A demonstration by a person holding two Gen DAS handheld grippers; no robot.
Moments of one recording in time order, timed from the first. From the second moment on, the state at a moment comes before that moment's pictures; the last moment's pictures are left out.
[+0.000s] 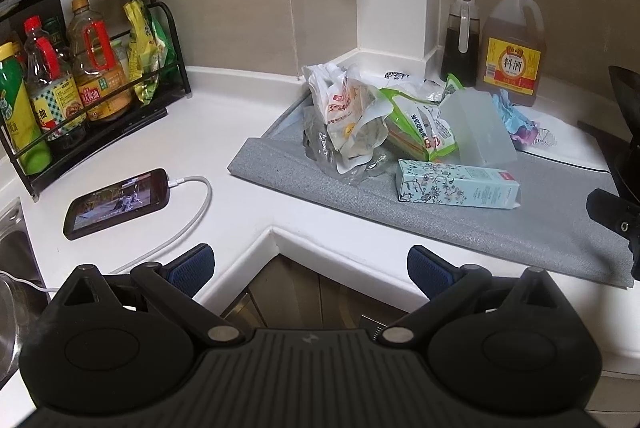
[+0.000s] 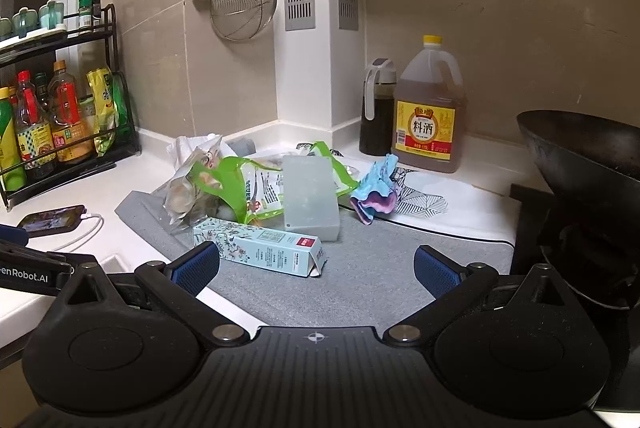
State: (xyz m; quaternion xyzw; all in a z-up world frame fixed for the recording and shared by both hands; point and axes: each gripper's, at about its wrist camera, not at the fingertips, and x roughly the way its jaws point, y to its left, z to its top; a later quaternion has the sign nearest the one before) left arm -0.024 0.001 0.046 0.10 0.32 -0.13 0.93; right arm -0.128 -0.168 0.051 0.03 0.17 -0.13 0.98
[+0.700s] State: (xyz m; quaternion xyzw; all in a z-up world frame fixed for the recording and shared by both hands) left arm -0.016 0.003 0.040 0.10 0.33 -0.13 0.93; right arm -0.119 -0.165 0.046 0.03 0.19 -0.13 0.97
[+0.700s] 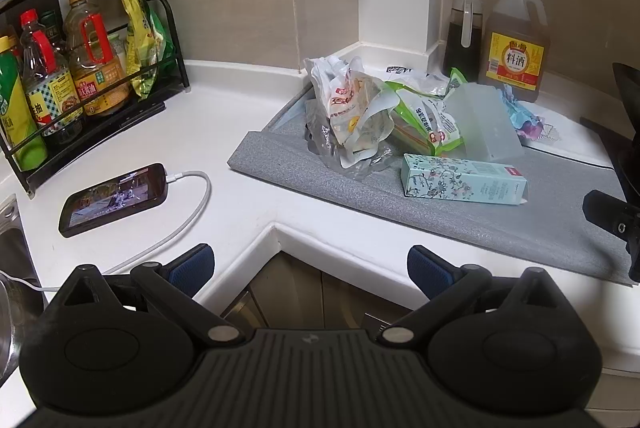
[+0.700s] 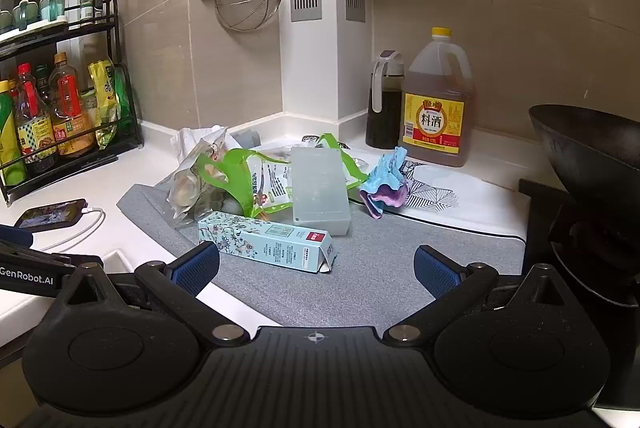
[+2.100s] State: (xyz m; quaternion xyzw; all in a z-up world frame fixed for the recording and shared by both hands) left arm 0.012 0.008 0.037 0.11 0.33 -0.12 0.93; right arm -0.056 -0.164 0.032 -0.03 0.23 -0.07 0.97
